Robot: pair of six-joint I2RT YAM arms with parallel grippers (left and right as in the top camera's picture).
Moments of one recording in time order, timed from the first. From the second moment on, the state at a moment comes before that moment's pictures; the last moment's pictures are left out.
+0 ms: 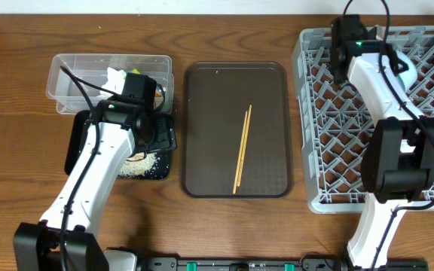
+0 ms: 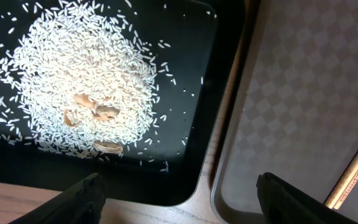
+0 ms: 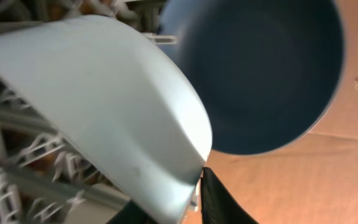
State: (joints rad) left arm -0.16 1.50 1.14 -1.02 0.02 -0.35; right arm 0.07 2.14 1.74 -0.84 1.16 -0.24
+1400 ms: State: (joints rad) left arm -0.16 1.50 1.14 -1.03 0.02 -0.35; right arm 0.52 1.71 1.31 -0.81 -0.17 0.22
